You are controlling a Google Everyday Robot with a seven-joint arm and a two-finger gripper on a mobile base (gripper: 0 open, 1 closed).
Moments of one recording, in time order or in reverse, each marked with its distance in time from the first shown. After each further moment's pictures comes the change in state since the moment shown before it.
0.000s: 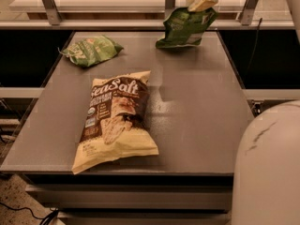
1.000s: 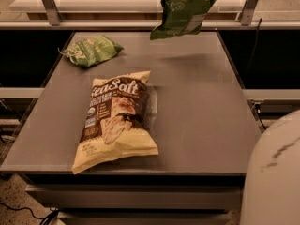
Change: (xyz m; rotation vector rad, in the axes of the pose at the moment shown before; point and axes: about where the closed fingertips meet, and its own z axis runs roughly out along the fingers) arm -0.043 -0.014 -0.077 0.066 -0.046 -0.127
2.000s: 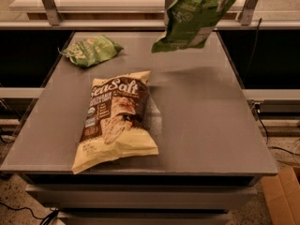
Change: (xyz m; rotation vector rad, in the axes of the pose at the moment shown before) arm -0.029 0.047 -0.039 0.036 0.032 -0.023
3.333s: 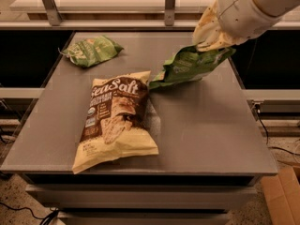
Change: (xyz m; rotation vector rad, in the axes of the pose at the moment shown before) arm -0.042 0.112 0.004 -0.123 0.004 0.035
